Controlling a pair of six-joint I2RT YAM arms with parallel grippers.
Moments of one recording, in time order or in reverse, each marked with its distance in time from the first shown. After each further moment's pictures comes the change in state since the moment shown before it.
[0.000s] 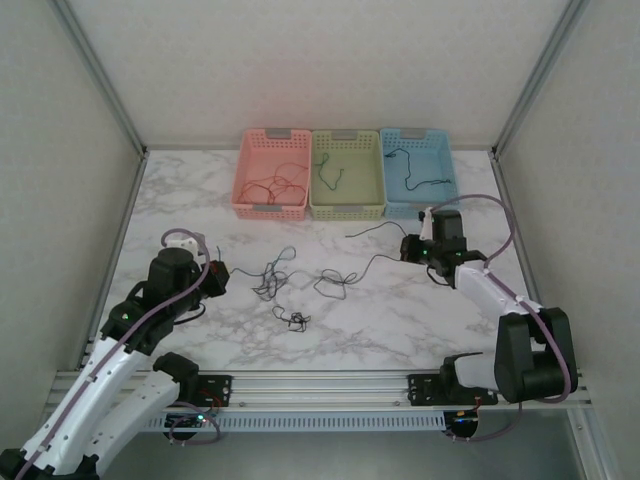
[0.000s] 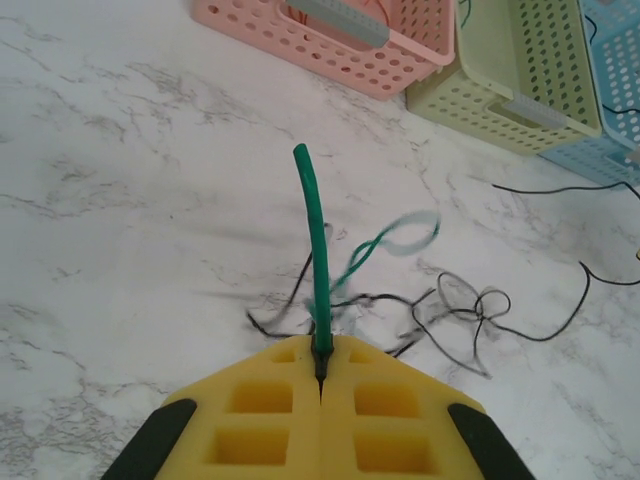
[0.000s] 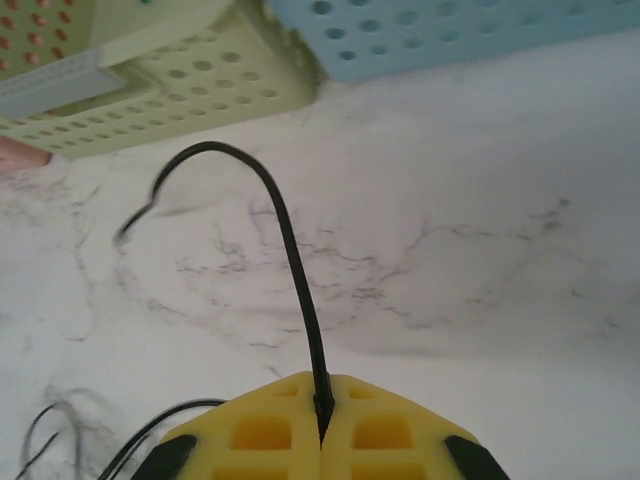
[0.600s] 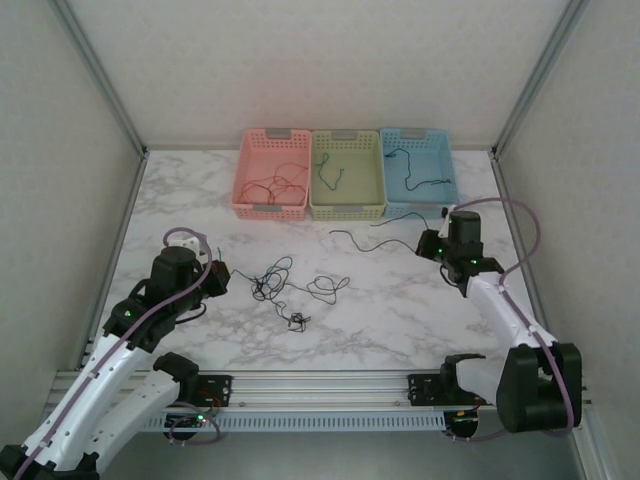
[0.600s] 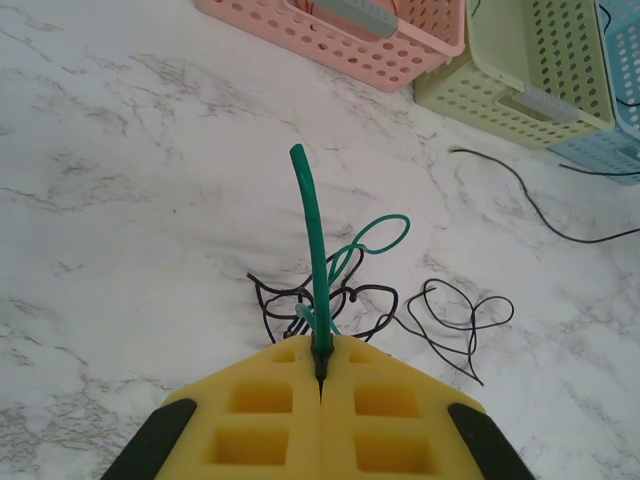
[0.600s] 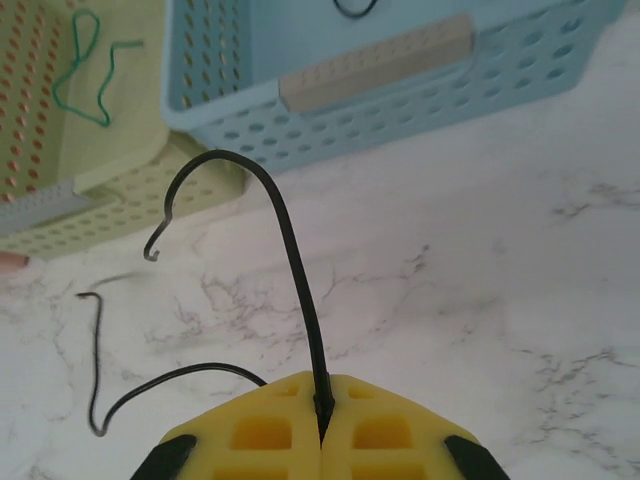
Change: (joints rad) left arm 0.000 0.018 0.000 0.000 0.001 0.000; right arm -0.066 -0.185 -0.010 -0.043 0.094 0.052
